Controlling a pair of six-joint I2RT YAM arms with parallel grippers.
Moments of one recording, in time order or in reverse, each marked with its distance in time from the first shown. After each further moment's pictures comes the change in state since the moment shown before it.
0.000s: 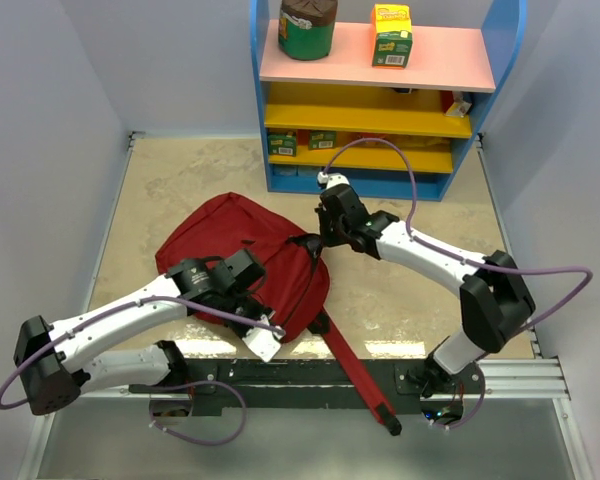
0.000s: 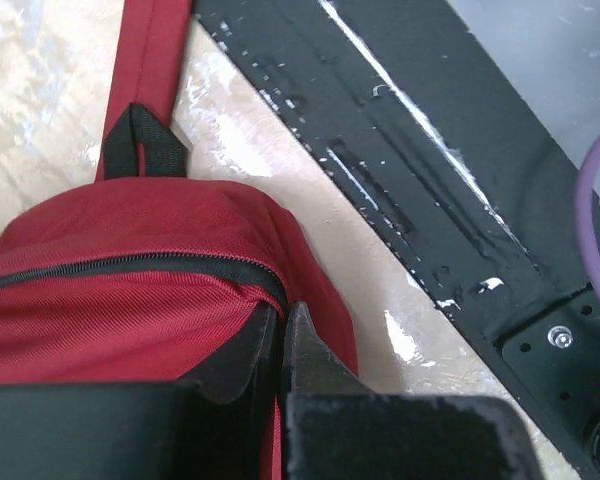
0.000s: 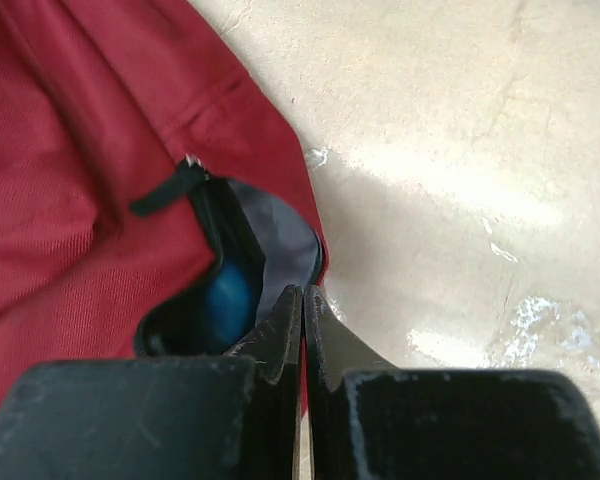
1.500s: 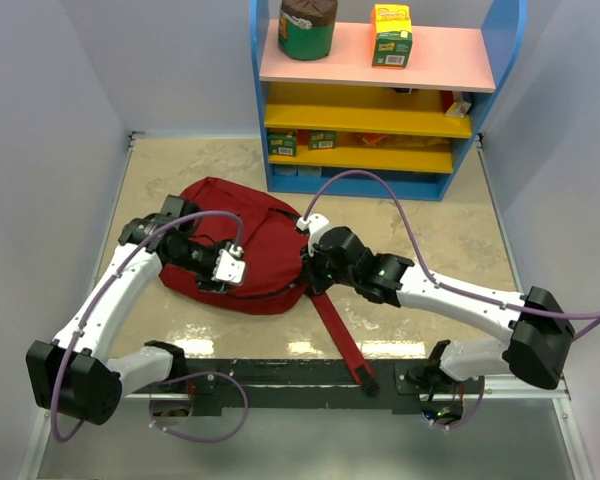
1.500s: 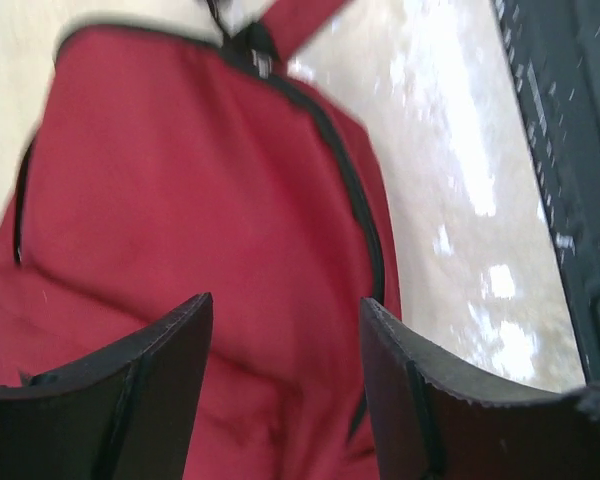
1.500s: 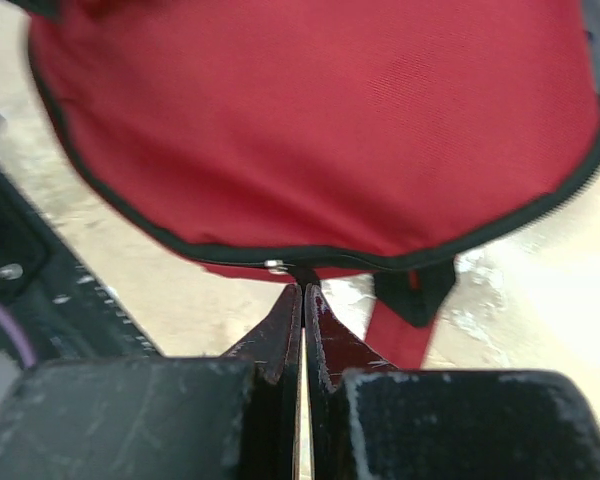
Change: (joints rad) left arm 0.714 0.044 0.127 -0.140 0.219 0.275; right arm 0.264 -0.264 -0.225 0.098 -0.166 -0.066
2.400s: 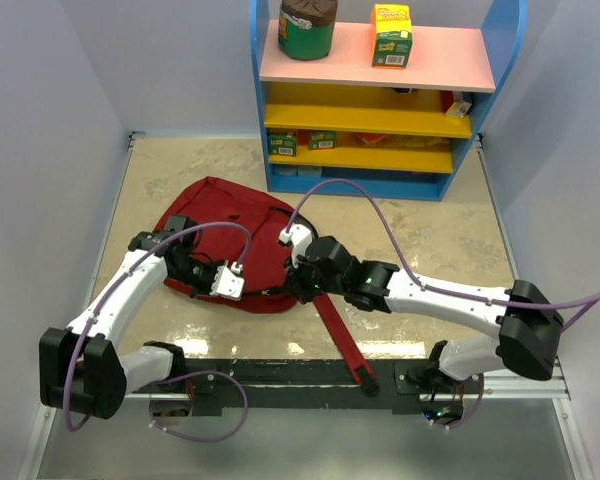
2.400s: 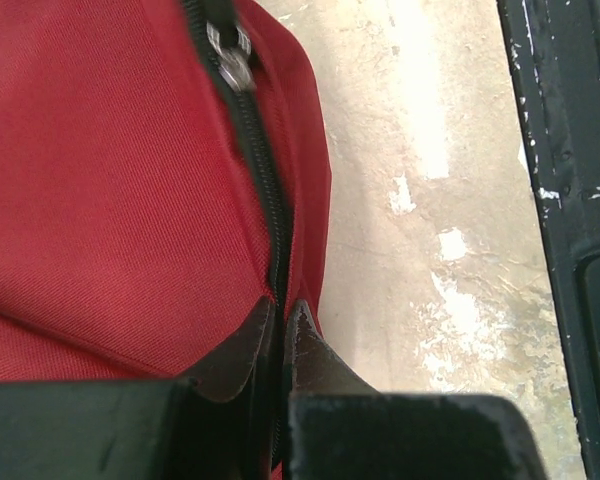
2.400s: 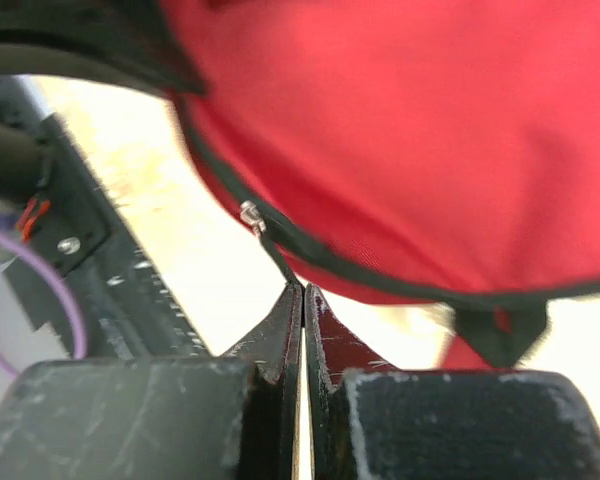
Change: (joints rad) left arm 0.036 0.043 -0.192 0.087 -0.076 0.051; right arm 0.110 0.077 0.016 0.116 -0.076 -0.001
